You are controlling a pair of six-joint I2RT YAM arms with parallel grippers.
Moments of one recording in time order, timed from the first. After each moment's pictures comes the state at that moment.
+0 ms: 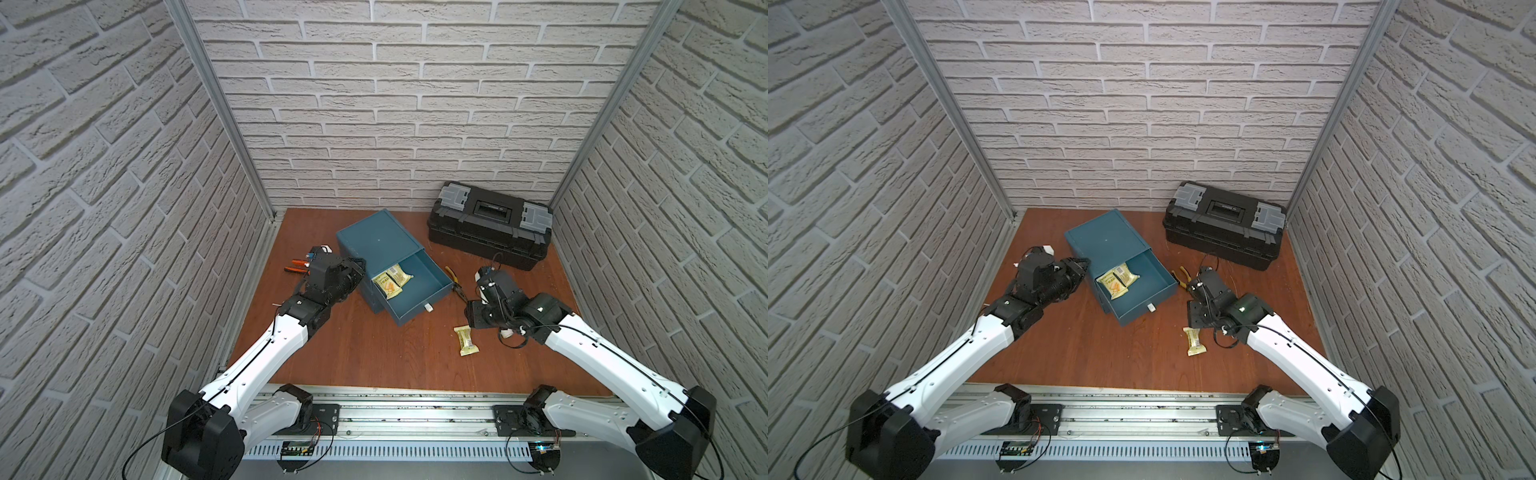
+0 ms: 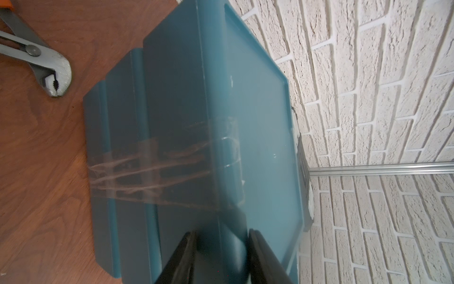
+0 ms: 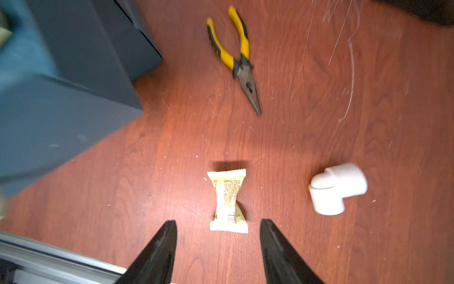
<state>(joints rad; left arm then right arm) -0.44 1.08 0.80 -0.17 0.01 -1.16 0.59 1.08 1.06 -0.98 0.18 0.48</state>
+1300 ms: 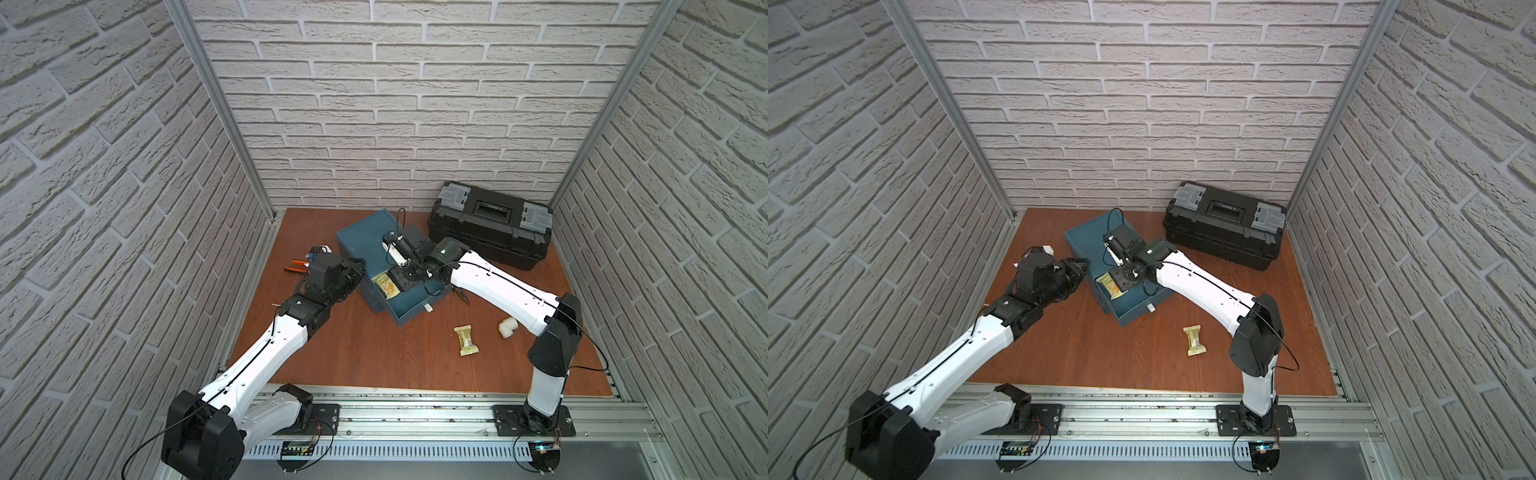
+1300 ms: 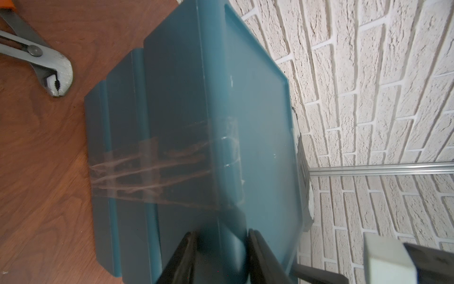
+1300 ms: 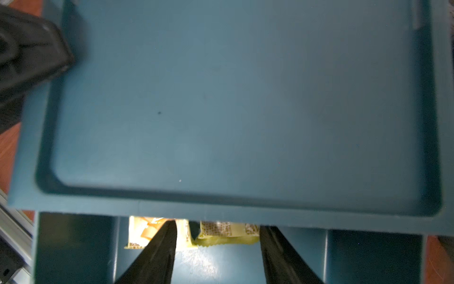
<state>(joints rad) -0.44 1.08 0.80 -0.18 0.01 -1.16 0.80 1.88 1.84 -0.99 0.16 0.13</state>
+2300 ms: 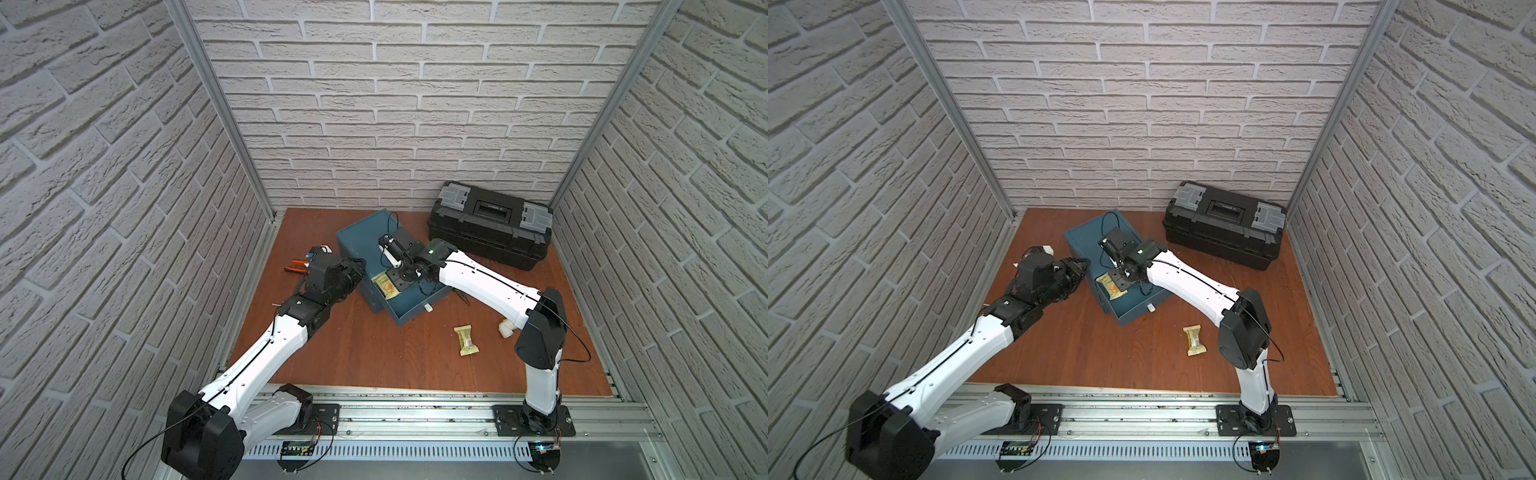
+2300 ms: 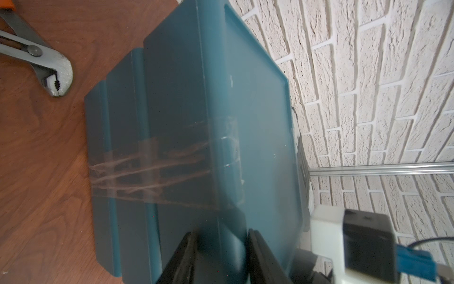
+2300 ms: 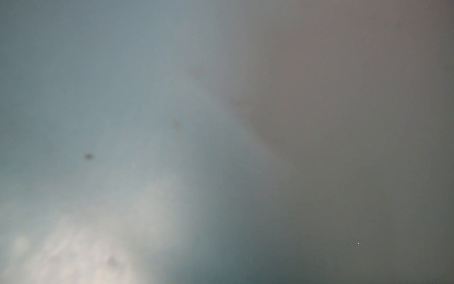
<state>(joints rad) -0.44 1.08 0.80 -0.18 0.01 -1.16 0.79 1.96 1.85 -0.98 0.21 0.11</state>
